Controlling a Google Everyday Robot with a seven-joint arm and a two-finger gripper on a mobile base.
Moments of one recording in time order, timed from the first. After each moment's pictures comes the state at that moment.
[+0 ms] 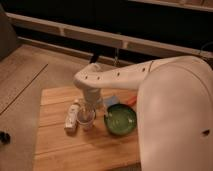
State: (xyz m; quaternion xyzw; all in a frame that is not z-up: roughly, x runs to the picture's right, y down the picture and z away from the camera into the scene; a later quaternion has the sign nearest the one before) arm -0.054 0.146 0.760 -0.28 0.28 0.61 0.69
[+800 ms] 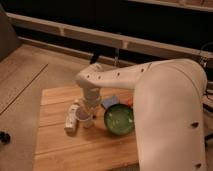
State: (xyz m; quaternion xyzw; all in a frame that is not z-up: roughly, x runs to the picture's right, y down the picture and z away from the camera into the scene) arm -0.074 0.119 0.782 -0.29 0.24 0.65 0.66
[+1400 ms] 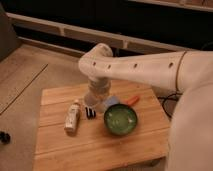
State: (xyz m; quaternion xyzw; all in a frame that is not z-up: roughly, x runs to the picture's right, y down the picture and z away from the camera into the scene) arm 0.005 0.041 0.690 -0.17 0.22 0.69 0.67
